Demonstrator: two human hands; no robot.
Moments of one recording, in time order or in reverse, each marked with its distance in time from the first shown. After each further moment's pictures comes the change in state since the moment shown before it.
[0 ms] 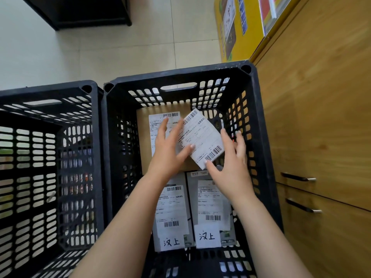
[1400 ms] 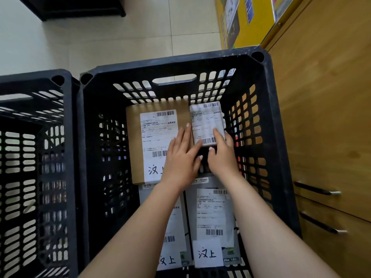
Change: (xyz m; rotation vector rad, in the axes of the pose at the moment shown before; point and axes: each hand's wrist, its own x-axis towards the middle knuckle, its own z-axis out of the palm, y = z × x) left_hand 0.034 -0.044 0.073 0.466 -0.058 0.308; right_hand 0.088 0.042 0.056 0.058 -0.024 0.167
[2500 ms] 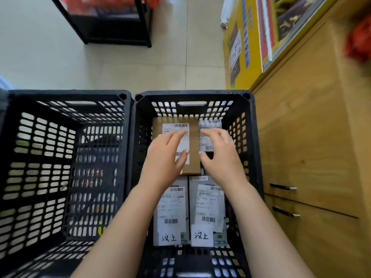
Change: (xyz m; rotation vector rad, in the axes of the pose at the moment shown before) left_hand -0.089 0.041 -0.159 -0.102 0.293 -0.076; right_hand -0.127 -0.118 -0.079 -0.247 0.003 -0.453
